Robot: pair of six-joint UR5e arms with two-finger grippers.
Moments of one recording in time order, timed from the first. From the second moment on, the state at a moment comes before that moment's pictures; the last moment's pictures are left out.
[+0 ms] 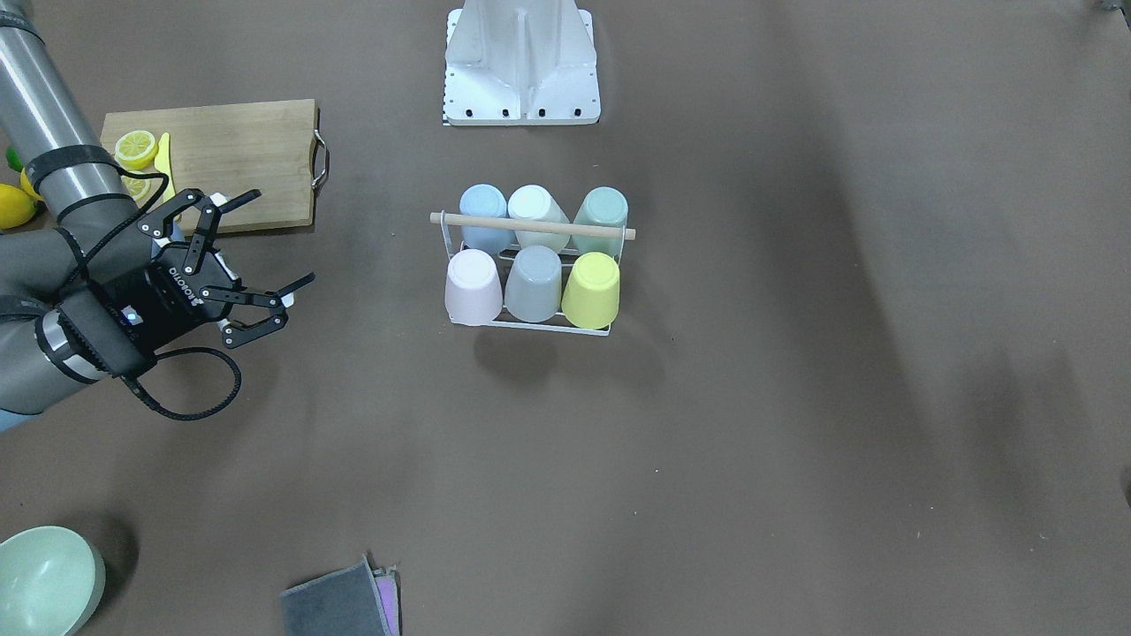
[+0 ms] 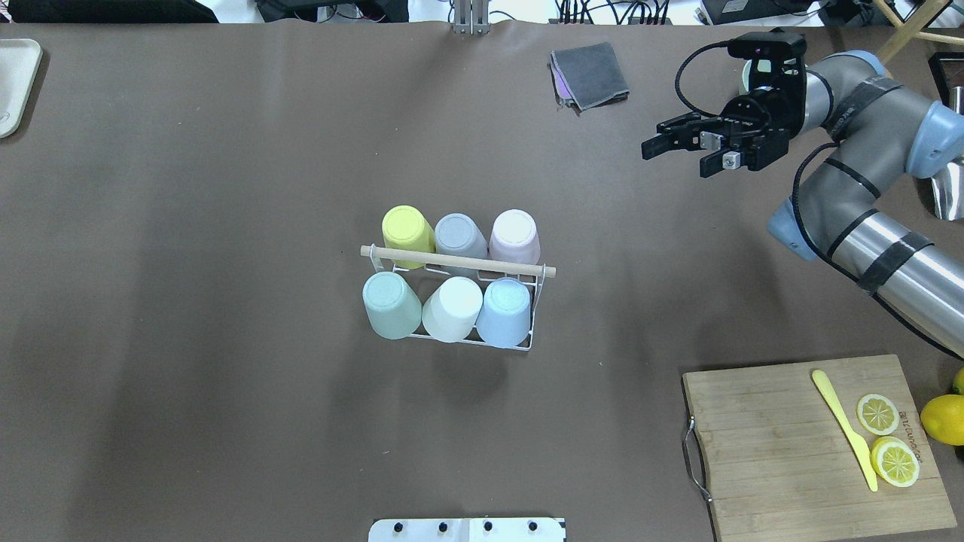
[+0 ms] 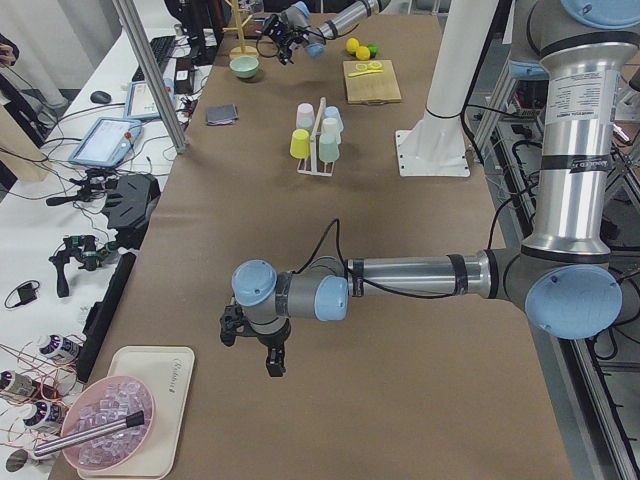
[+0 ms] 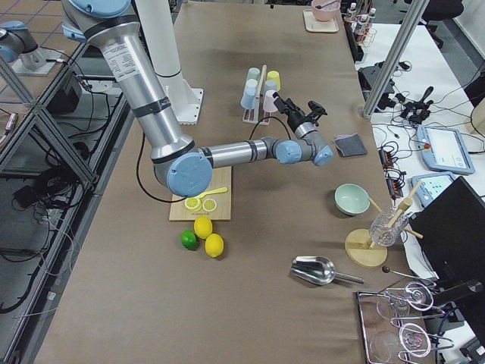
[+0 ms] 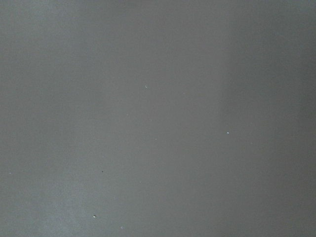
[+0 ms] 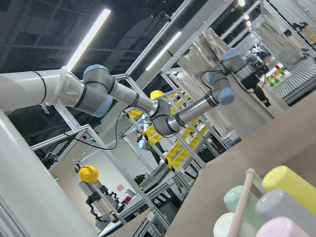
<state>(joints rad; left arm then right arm) -1.48 -1.57 -1.49 -1.66 -2.31 -0.11 1.01 -1.13 1.27 -1.64 3.88 -1.18</state>
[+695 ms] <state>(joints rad) -1.48 -1.51 -1.48 -1.77 -2.32 -0.11 1.17 -1.40 1.64 -2.13 3.54 -1.06</state>
